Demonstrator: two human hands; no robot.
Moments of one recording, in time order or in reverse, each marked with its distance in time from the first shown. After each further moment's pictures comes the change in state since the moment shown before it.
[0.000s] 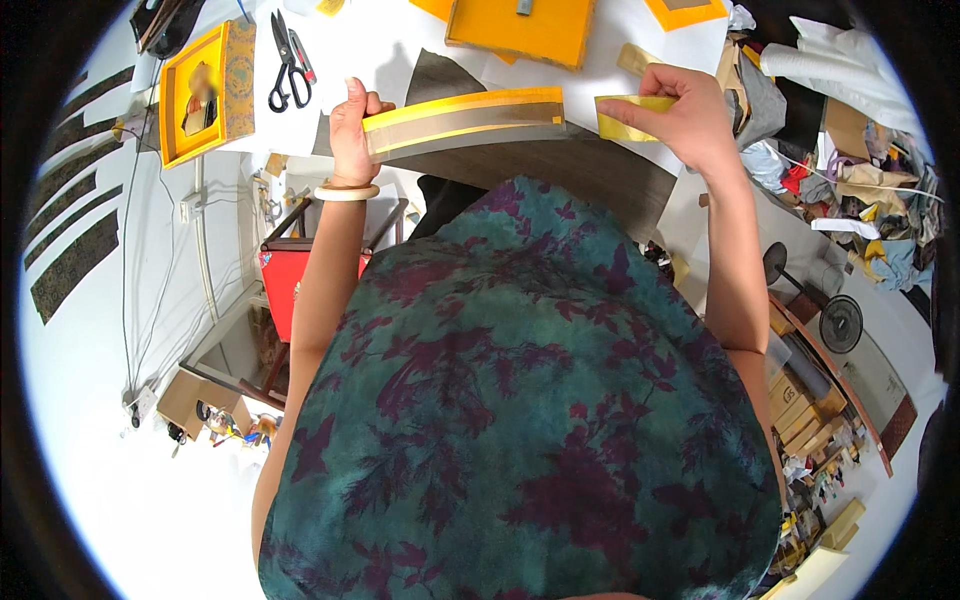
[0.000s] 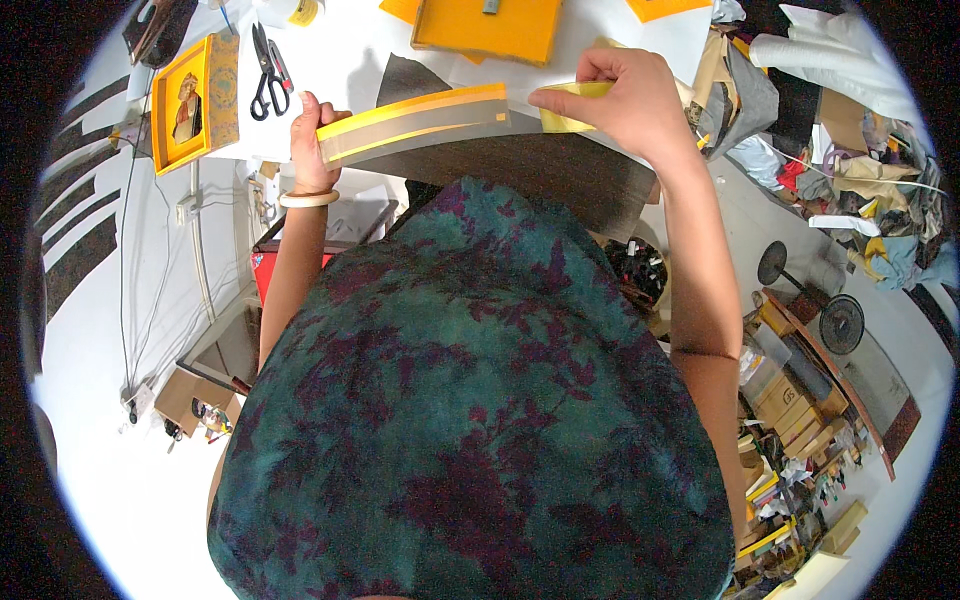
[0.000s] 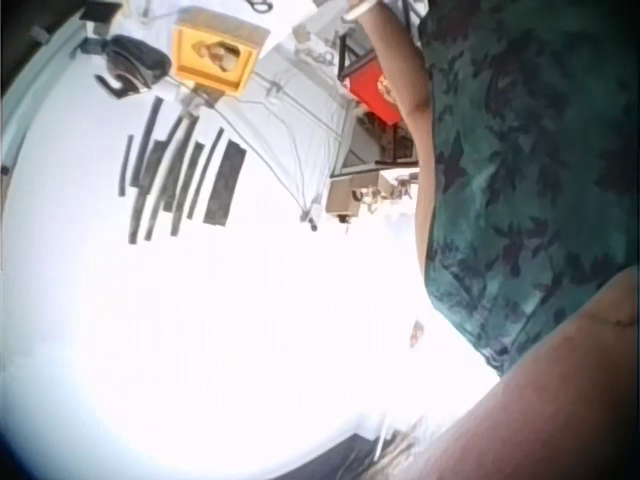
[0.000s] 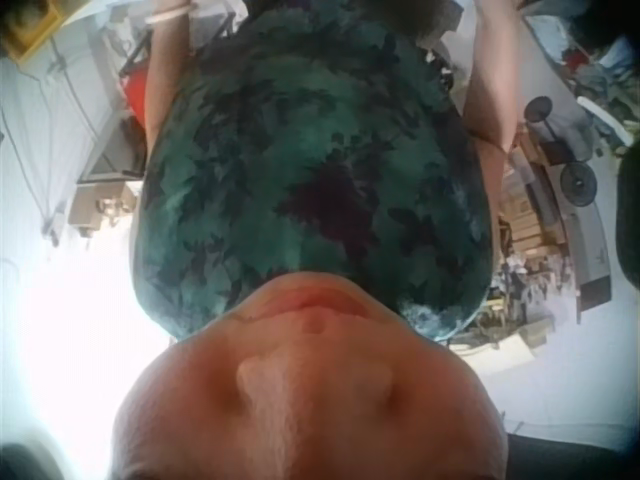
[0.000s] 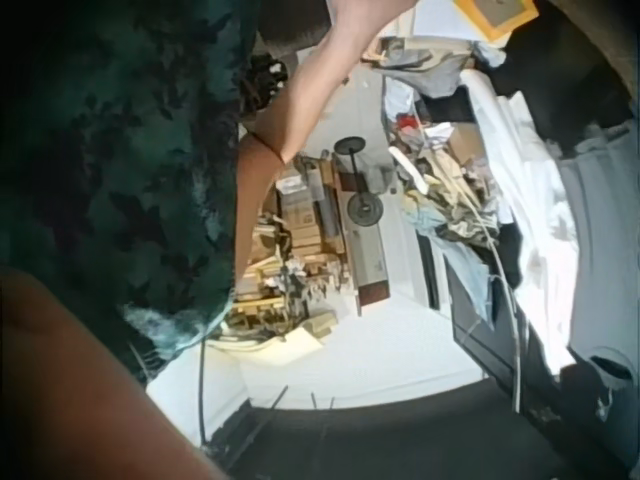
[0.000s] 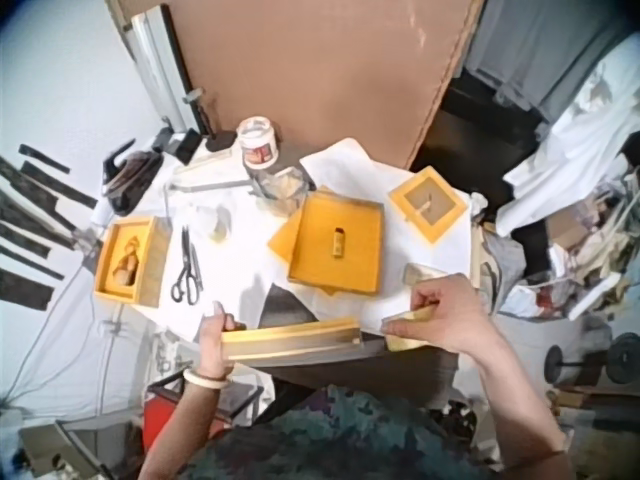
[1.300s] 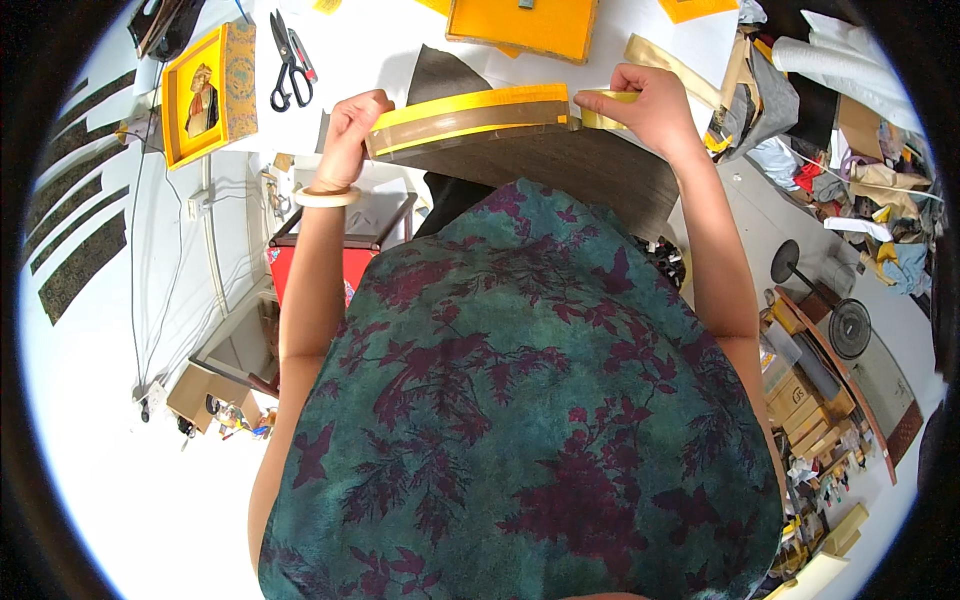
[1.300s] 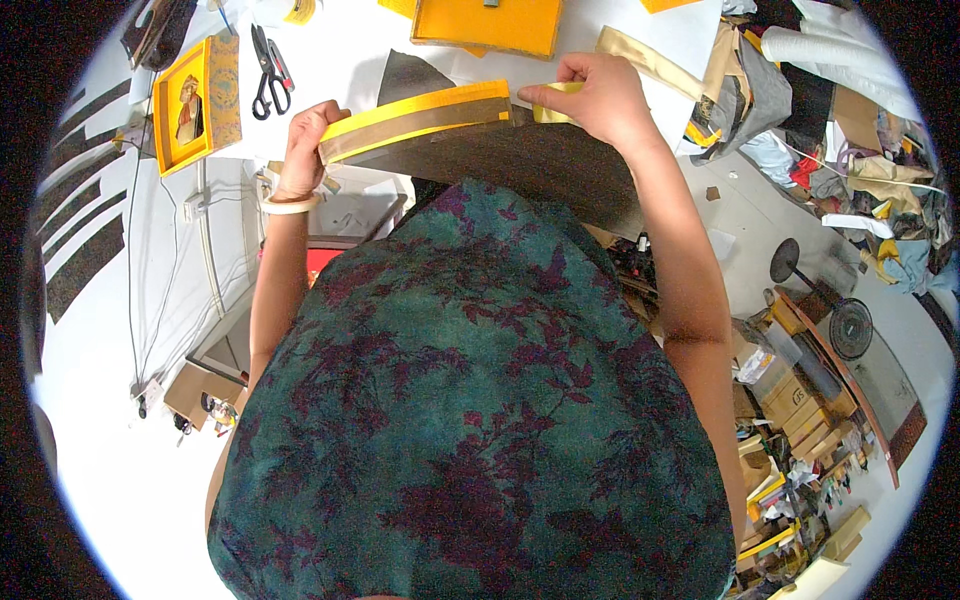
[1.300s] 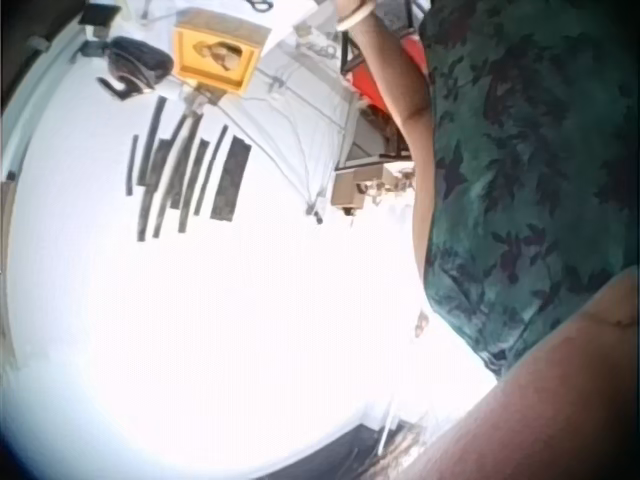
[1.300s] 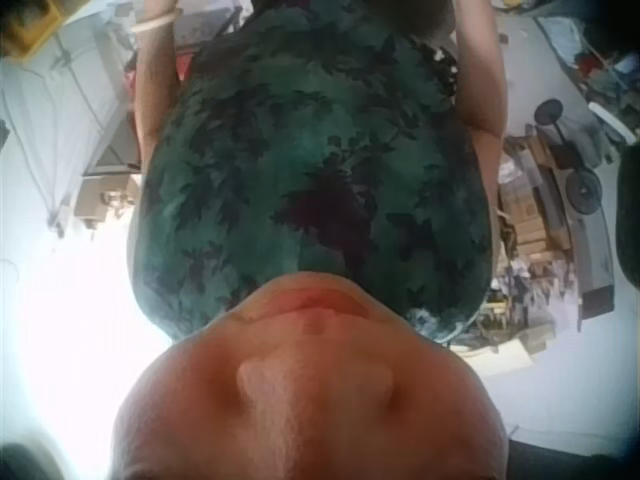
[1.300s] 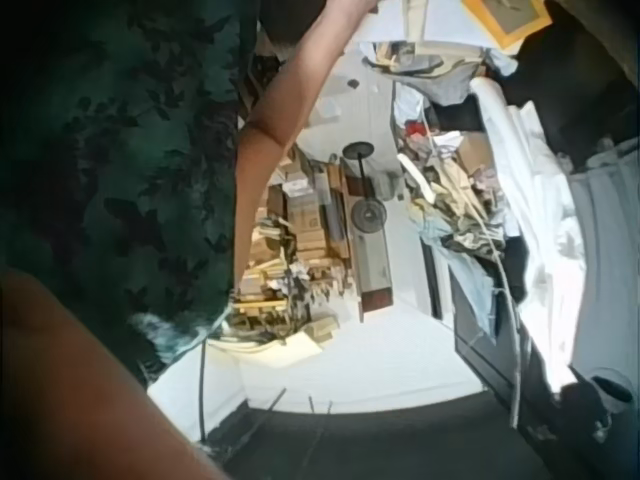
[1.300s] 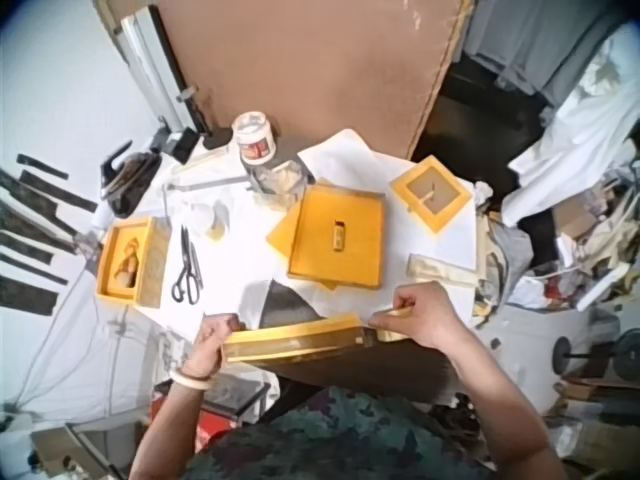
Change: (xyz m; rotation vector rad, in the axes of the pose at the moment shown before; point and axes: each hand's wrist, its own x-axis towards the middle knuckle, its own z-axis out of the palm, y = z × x) left_hand 0.005 0.018 -0.019 0.297 -0.421 0.007; right_hand 0.013 0.048 0.052 0.002 -0.080 0.107
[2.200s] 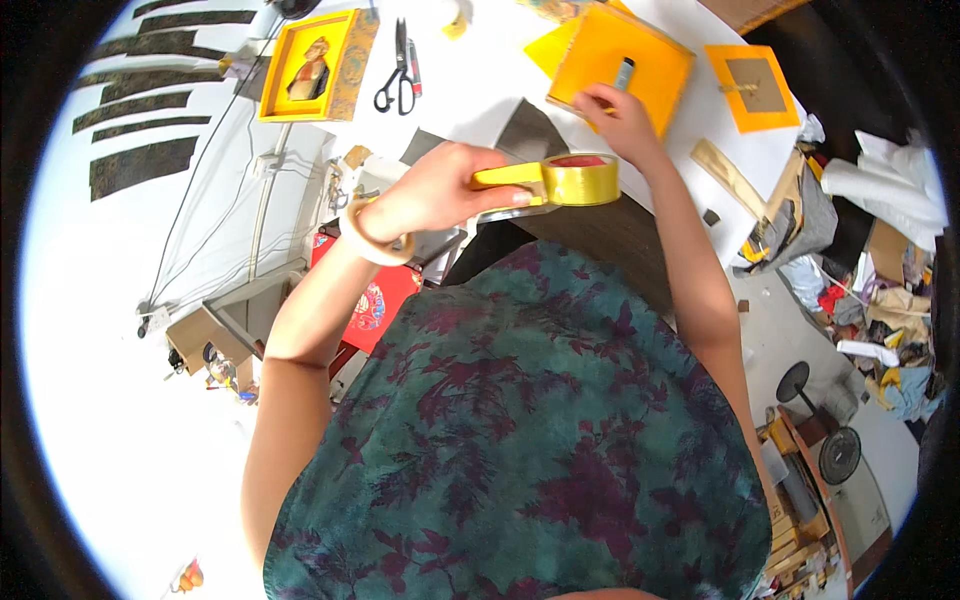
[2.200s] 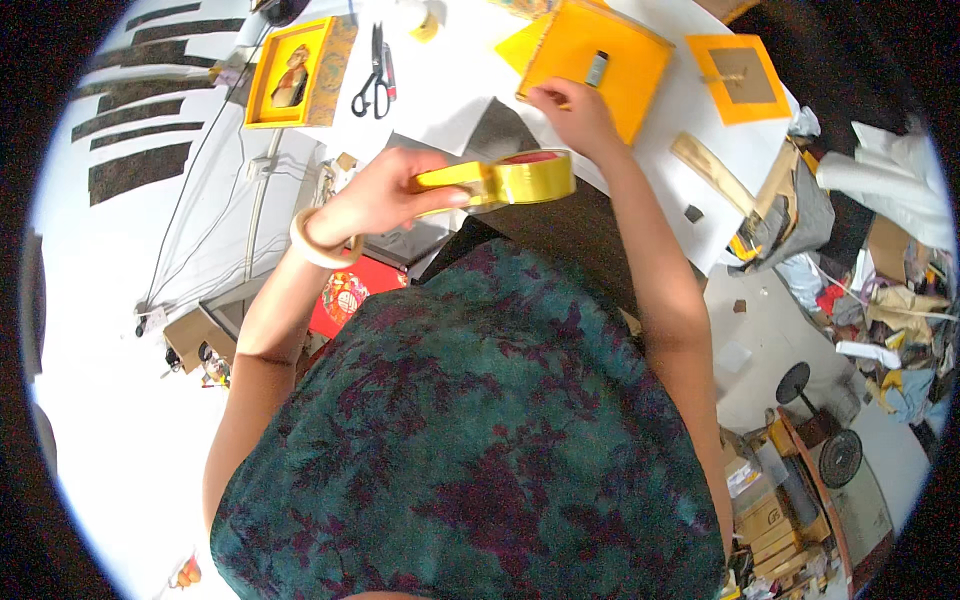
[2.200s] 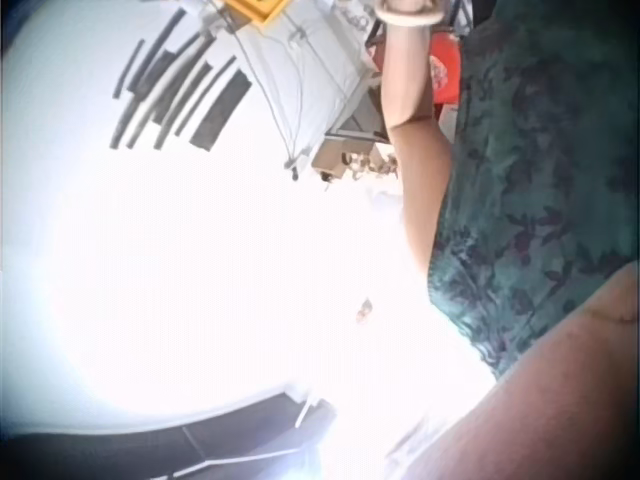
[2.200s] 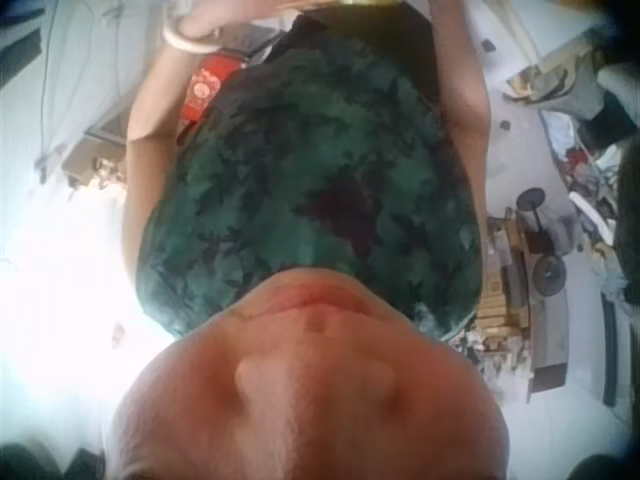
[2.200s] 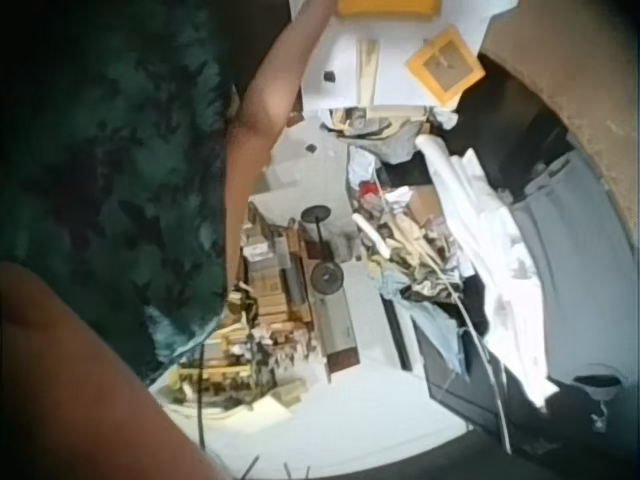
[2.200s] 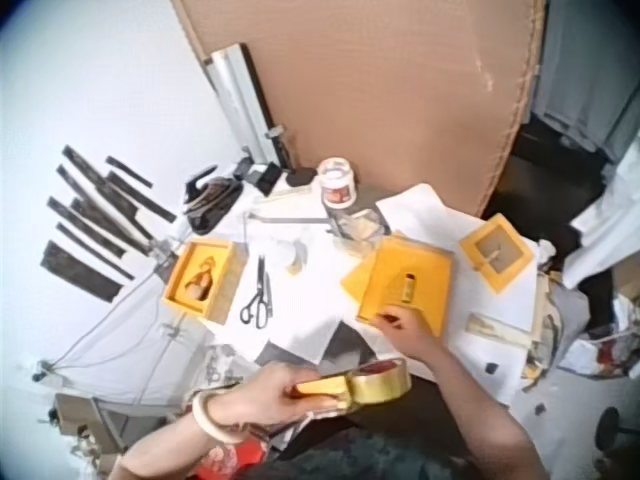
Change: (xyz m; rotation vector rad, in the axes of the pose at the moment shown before) left_hand -0.030 0.114 0.051 0.732 -0.199 -0.172; right_hand 0.110 -0.042 0.094 0.474 -0.085 -0.330
